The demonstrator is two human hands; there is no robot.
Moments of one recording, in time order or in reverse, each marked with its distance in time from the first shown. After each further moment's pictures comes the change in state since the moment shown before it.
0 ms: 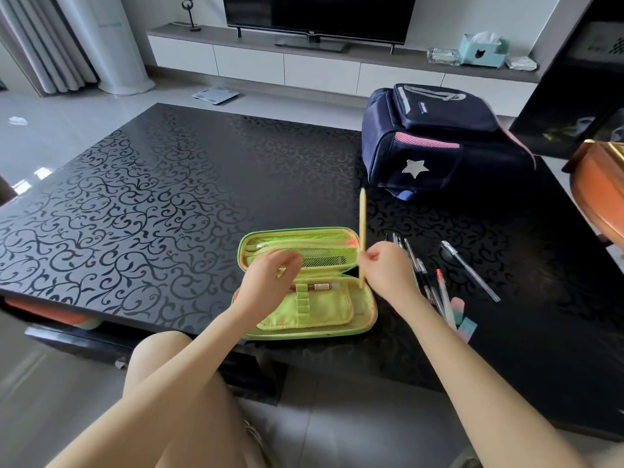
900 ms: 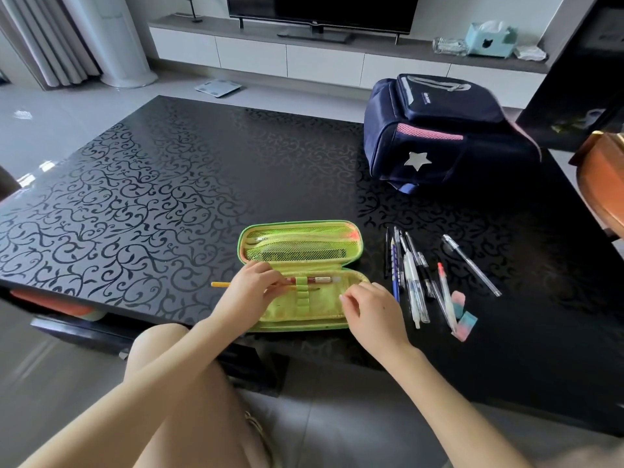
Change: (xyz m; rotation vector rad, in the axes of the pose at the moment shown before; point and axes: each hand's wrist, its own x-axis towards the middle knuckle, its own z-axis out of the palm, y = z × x) left_hand -0.020 -0.046 -0.001 0.264 -0.045 0.287; right_hand -0.062 0.036 0.041 -0.175 0.075 -0.414
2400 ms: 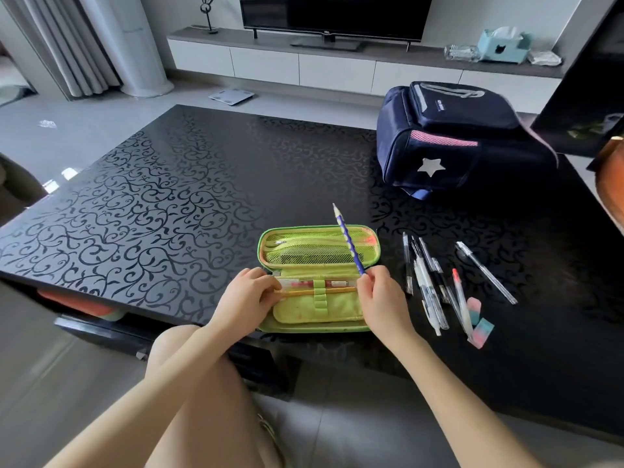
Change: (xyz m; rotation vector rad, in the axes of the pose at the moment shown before) left_hand -0.015 -0.018 -0.011 0.105 -0.009 -0.152; right_hand 0.026 -0.018 -0.005 0.259 -0.045 0.325
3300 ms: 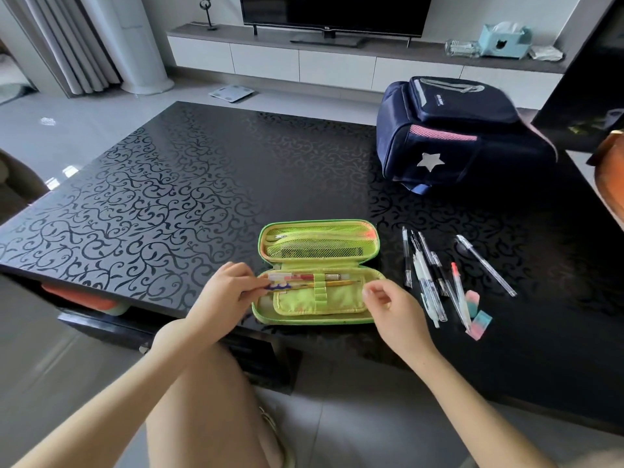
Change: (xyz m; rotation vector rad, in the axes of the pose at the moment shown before) left_hand -0.022 -0.004 -0.036 -0.090 0.031 0.075; right_hand -0.035 0.012 -0.022 0.099 -0.049 -0.005
